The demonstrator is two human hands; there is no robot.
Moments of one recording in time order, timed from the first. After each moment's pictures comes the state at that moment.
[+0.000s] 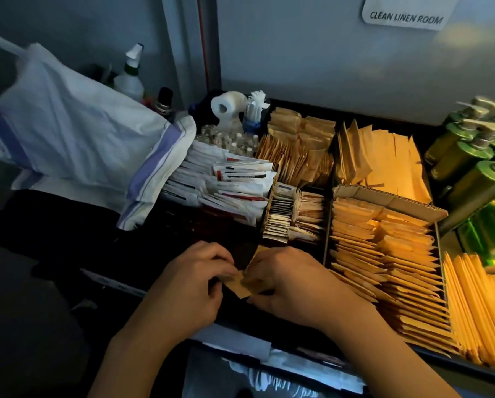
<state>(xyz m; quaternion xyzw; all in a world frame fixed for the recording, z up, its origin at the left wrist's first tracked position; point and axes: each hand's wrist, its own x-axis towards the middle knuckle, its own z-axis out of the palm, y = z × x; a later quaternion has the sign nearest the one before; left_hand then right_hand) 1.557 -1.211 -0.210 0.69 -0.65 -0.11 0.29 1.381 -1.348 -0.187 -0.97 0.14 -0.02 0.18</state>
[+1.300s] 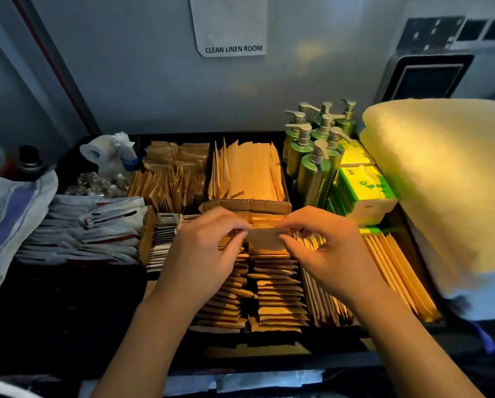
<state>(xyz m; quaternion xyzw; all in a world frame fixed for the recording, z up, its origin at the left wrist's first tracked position) 1.381 -1.364 -0.146 0.57 -0.72 -0.02 0.38 1.159 -1.420 -0.143 -0.82 0.37 -0.38 0.23</state>
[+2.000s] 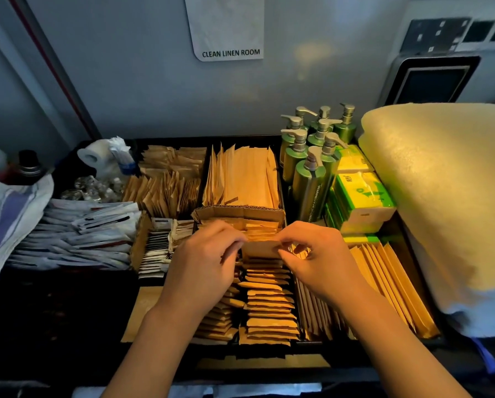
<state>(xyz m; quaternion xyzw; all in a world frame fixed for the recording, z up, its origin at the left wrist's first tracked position) 1.368 -1.377 -0.171 0.62 -0.71 -0.01 0.33 1.152 -1.449 -0.173 -0.83 0.42 -0.28 0.22</state>
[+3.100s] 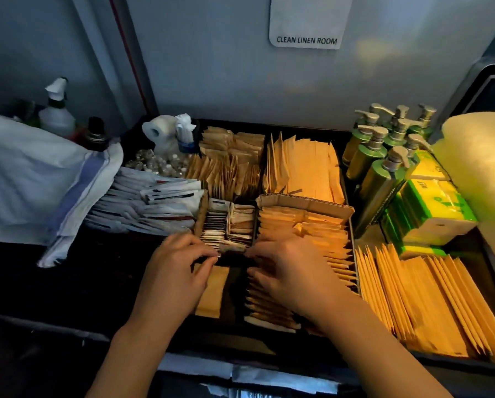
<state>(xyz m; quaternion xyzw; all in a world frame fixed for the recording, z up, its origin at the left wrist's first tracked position) 1.483 -1.298 -0.202 0.73 -0.60 -0.01 0.33 1.281 -1.401 -0.169 -0.93 0.30 -0.15 0.15</state>
